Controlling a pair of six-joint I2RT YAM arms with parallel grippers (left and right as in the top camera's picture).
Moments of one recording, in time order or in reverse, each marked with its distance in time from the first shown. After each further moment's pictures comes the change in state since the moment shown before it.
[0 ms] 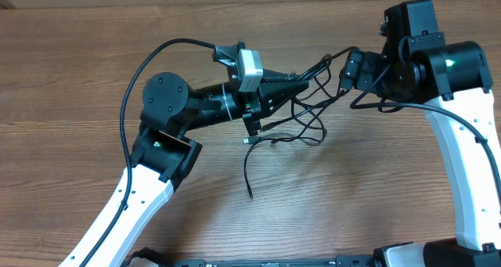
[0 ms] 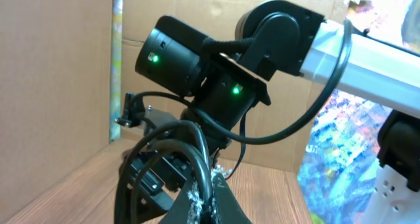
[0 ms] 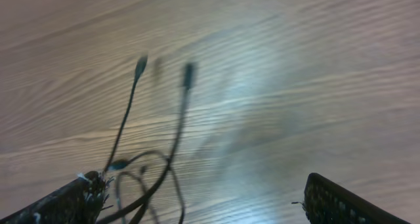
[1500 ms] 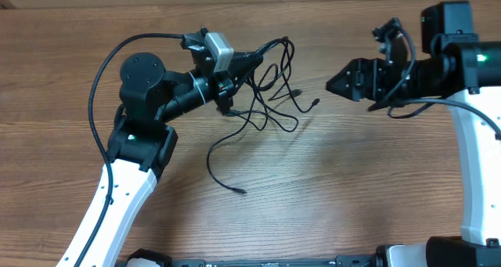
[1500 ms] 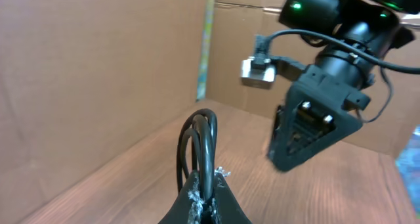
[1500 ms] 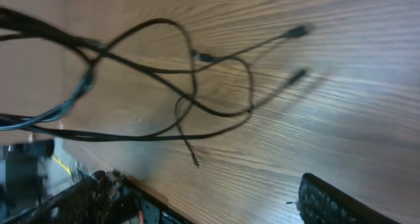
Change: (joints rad) left arm 0.169 0.000 0.002 -0.268 -0.120 0.243; right arm -0.129 0.000 0.000 -0.076 -0.660 -0.374
